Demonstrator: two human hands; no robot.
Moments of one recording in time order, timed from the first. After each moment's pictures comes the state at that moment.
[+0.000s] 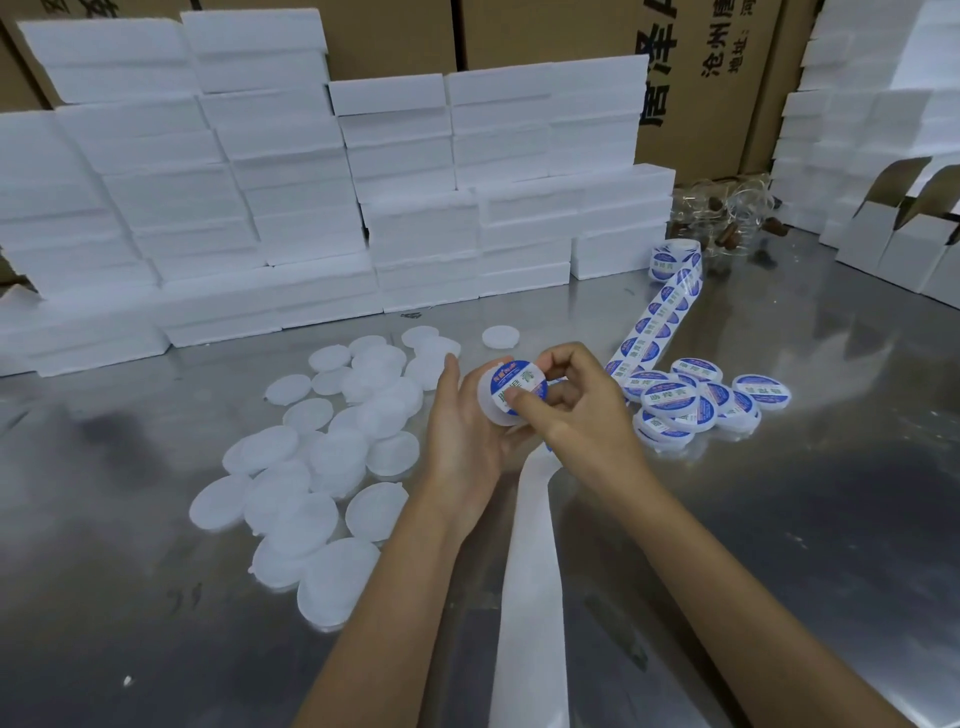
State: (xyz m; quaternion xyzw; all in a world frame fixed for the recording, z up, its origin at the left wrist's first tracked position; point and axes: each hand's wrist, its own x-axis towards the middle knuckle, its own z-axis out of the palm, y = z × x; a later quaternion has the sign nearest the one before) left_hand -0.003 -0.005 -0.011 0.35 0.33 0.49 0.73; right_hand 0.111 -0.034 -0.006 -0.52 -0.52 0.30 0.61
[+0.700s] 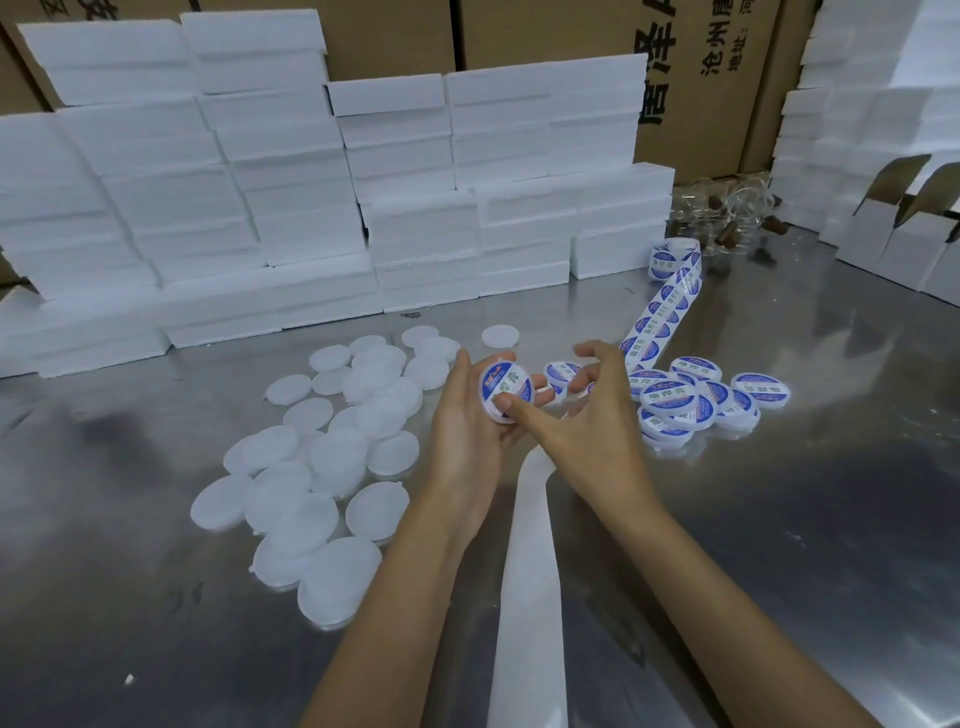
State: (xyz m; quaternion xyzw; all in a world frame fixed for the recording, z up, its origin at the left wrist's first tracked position) left_hand 0.003 -0.019 0.003 0.34 0.35 0.50 0.71; right_hand 0.115 -0.035 -0.023 -0.62 -0.50 0.16 0.58
